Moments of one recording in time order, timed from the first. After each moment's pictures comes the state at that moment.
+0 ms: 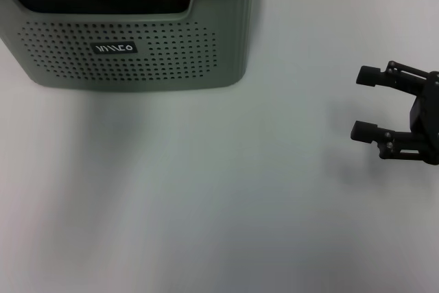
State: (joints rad) left arm -1.44 -1.90 2.85 -0.69 0.35 1.43 -1.93; right arm 0.46 1.93 -1.13 -0.49 -1.34 -1.77 1.05
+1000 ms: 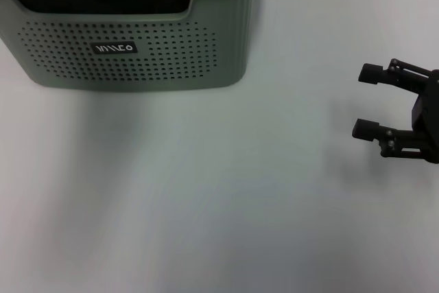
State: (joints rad) left arm -1.45 -1.89 2.85 -0.69 0.32 1.45 -1.95; right arm 0.46 1.93 -1.13 -0.49 -1.33 -1.77 1.04
